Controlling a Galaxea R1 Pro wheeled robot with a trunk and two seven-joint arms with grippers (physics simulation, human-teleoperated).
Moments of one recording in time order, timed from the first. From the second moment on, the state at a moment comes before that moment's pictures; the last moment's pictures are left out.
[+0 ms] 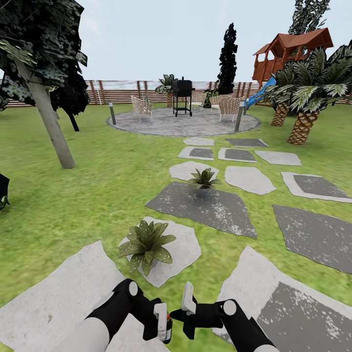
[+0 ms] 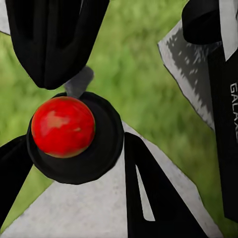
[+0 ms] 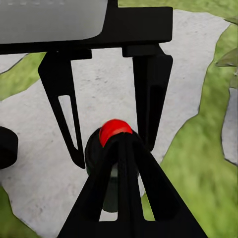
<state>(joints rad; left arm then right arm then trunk) -0.60 -0.13 -0.09 -0.55 -1.02 -0.11 -1.15 -0.47 0.14 -0.03 -0.60 0.66 -0.33 0.99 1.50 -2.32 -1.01</state>
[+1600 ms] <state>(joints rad) -0.44 0.13 0.42 -0.12 -0.18 -0.43 0.05 -0.42 -0.04 -0.08 -0.12 0.37 -0.69 -0.23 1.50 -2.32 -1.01</state>
